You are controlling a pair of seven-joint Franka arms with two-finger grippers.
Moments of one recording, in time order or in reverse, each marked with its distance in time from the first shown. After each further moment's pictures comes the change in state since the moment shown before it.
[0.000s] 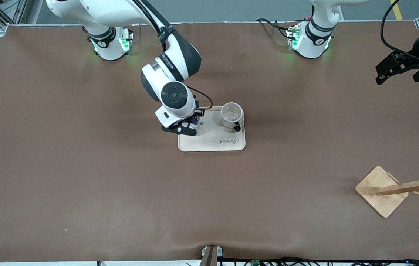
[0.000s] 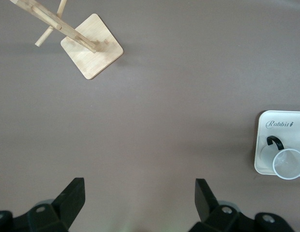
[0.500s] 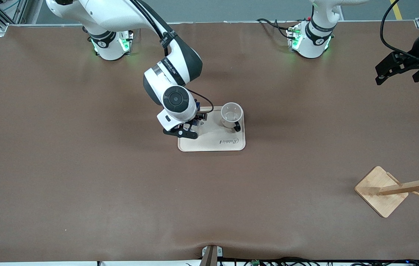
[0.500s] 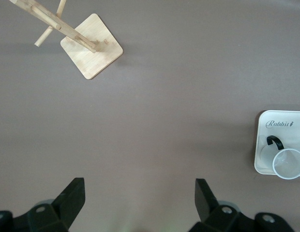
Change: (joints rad) left arm -0.001 0.001 0.000 0.000 0.000 0.000 0.000; right arm 0.000 0.032 -0.002 0.030 -0.003 0.026 0.000
